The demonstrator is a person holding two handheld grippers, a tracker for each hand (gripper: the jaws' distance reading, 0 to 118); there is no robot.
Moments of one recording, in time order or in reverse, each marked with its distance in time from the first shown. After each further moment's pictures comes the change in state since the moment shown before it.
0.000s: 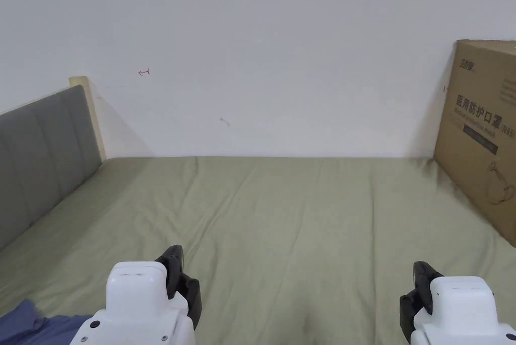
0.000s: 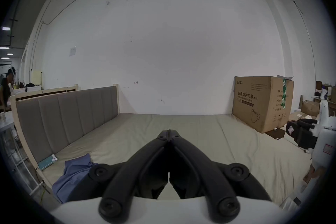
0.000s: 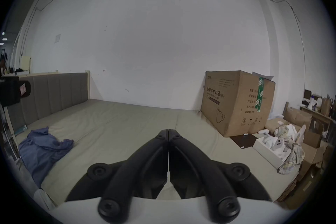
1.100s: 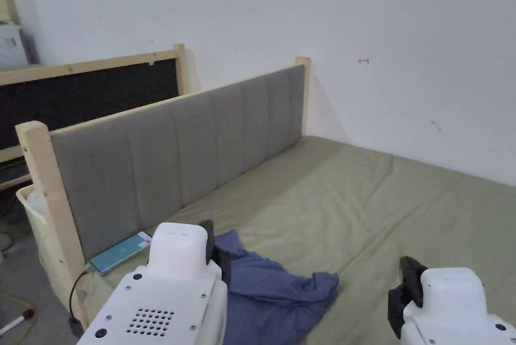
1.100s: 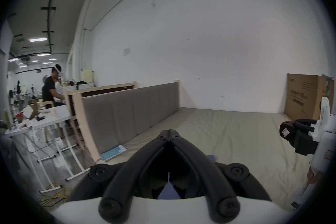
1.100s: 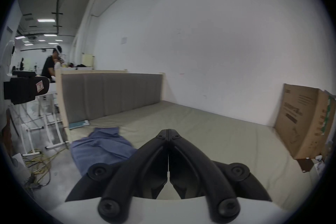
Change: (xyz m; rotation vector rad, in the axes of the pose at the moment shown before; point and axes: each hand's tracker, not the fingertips) left arm -0.132 0.005 0.107 -0.049 0.542 -0.026; right arm -0.203 0.034 0.001 0.038 0.665 0.051
